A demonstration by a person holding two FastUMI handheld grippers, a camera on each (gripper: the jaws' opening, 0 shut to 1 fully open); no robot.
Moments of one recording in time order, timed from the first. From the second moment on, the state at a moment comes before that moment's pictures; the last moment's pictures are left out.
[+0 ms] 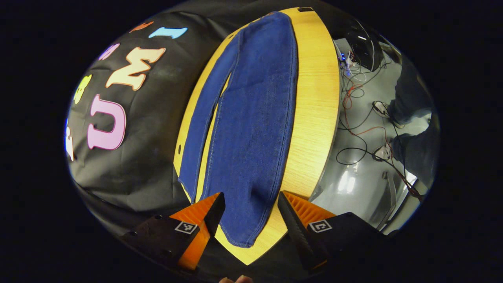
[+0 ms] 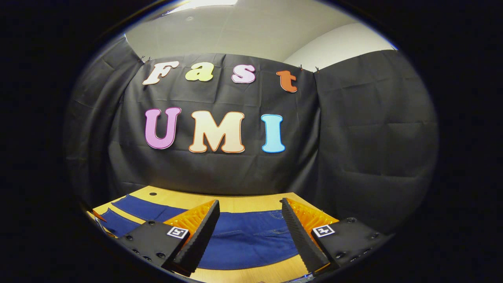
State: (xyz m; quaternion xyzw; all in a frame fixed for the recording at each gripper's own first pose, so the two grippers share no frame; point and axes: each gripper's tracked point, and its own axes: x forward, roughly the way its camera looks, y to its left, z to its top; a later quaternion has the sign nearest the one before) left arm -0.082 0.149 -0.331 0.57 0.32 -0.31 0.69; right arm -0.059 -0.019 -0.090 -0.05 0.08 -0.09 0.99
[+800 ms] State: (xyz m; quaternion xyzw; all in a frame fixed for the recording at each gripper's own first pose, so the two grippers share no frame) left arm -0.058 0.142 -0.360 0.56 0.39 -0.35 0.65; right arm -0.012 -0.127 -0.129 -0.24 0.13 -0.05 0.96
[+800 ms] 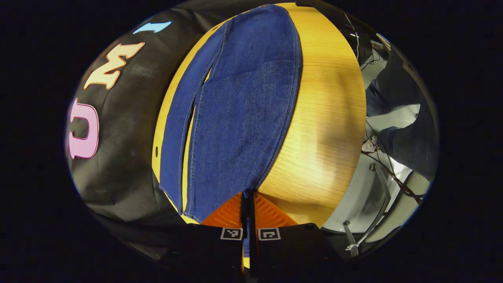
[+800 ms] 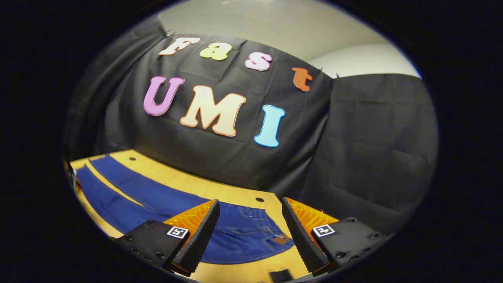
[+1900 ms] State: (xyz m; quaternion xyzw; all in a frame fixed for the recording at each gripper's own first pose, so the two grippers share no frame) left arm -0.058 0.145 -0.362 0.55 0.45 -0.28 0.64; right arm -0.048 -0.238 -0.375 -0.58 0.34 0.26 0.70
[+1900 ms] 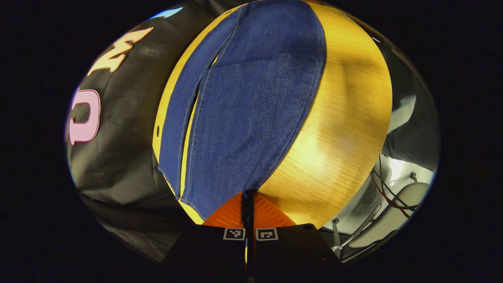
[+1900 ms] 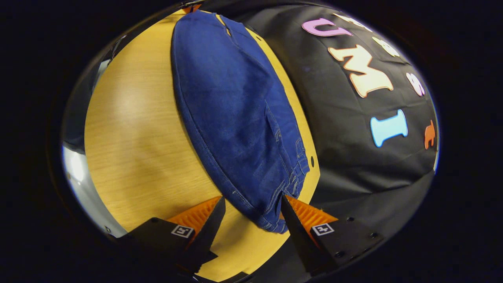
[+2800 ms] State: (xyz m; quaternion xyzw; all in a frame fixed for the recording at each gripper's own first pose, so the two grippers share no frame) left arm -0.010 0.149 -0.312 0.44 0.46 -0.15 0.75; right arm 0.027 -0.215 -0.310 -0.52 0.33 0.13 0.78
